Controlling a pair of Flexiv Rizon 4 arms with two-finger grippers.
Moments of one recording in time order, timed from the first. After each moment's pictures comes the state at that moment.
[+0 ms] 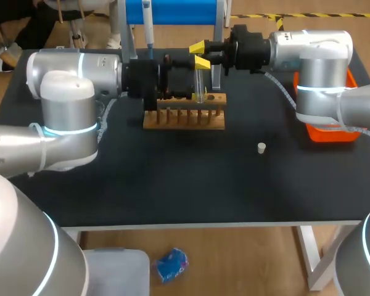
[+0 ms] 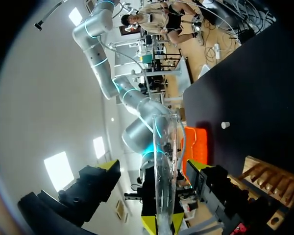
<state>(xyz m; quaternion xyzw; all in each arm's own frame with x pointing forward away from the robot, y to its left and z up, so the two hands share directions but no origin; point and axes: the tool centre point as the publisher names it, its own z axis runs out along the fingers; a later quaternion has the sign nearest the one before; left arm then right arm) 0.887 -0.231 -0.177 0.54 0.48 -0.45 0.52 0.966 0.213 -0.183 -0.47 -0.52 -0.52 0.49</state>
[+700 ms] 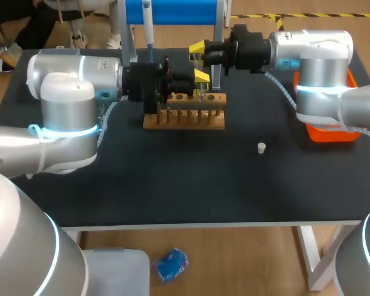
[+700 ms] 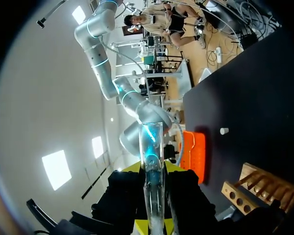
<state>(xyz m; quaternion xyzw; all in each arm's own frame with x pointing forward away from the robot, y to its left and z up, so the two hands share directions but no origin) 0.878 -0.233 -0.183 0.54 0.49 -0.46 0.51 0.963 0.213 -0.181 -0.47 -0.52 -0.52 0.49</state>
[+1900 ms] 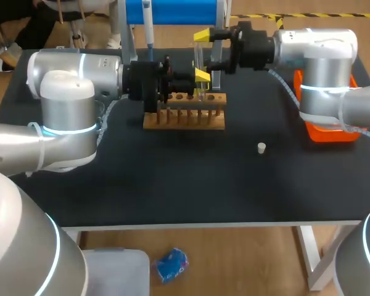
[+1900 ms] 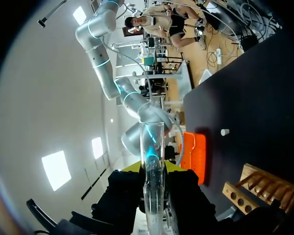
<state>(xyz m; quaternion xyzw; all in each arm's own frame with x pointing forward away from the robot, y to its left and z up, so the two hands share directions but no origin) 0.877 -0.234 -0.179 0.54 0.49 -0.46 0.51 0.973 0.191 -0.180 -0.44 -0.54 -0.55 0.46</state>
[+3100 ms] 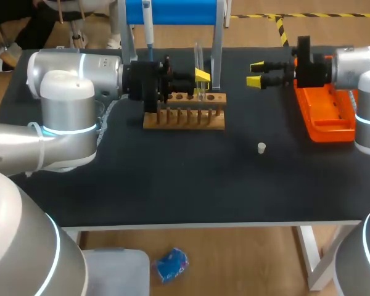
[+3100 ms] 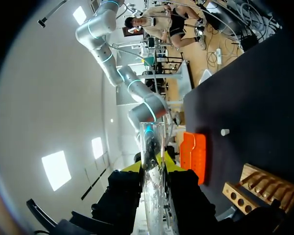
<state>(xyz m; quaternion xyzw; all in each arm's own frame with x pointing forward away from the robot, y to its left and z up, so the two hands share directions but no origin) 0.877 -0.234 -0.179 0.54 0.49 -0.46 0.51 0.954 0.059 -0.247 -0.19 -0.76 -0.62 0.02</state>
